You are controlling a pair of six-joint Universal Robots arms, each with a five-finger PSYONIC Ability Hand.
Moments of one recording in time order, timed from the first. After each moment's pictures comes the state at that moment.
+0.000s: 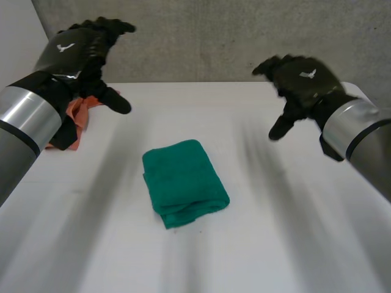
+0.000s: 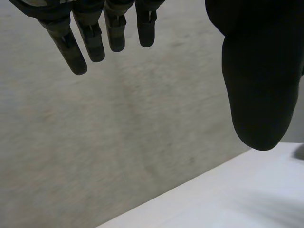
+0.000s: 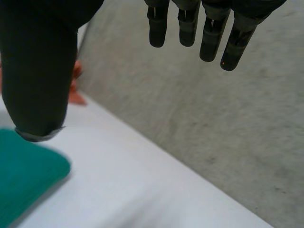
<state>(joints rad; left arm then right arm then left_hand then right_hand) 4.36 -1.55 -1.55 3.24 -1.36 3.09 1.96 -1.41 1.43 0.05 1.33 2.94 0.20 0.20 0.21 0.20 0.05 0.20 0.22 0.21 0.23 0.07</state>
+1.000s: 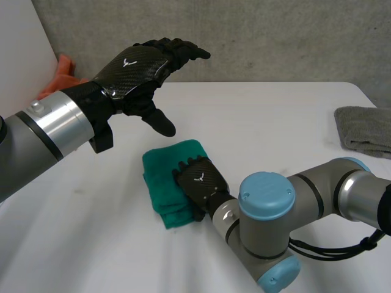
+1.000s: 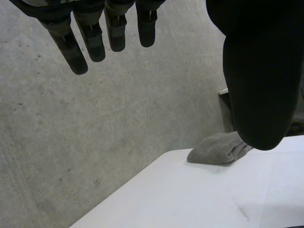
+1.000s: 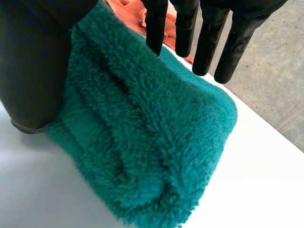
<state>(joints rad) 4.36 -1.68 -1.46 3.24 -0.91 3.11 2.34 -0.83 1.43 -0.37 1.47 2.78 0.20 0.20 0.21 0.20 0.05 0.32 0.34 0.37 0.37 0.19</state>
